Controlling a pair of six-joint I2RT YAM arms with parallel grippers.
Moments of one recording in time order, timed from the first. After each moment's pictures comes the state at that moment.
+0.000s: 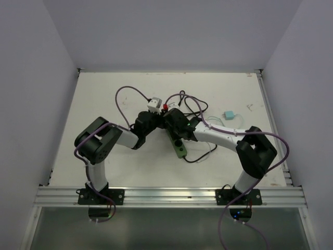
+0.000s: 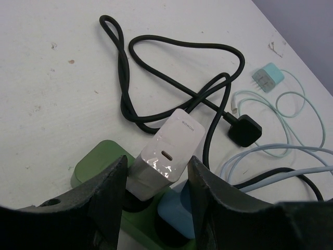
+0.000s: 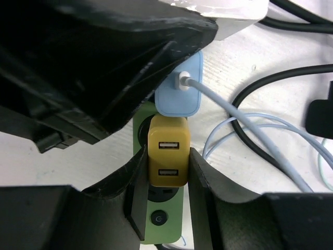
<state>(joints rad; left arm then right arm) -0.62 1.89 0.72 0.95 0.06 -0.40 0.87 1.71 1.15 -0.42 0.34 0.32</state>
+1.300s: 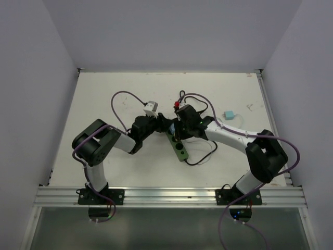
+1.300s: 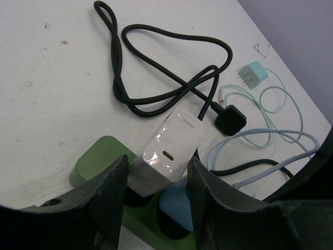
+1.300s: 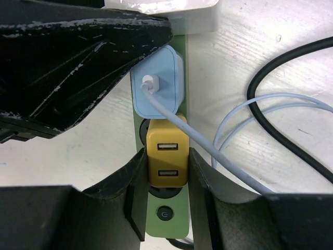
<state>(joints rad) -0.61 1.85 0.62 1.03 0.07 -0.49 0.75 1.61 1.04 -0.38 0.09 0.41</state>
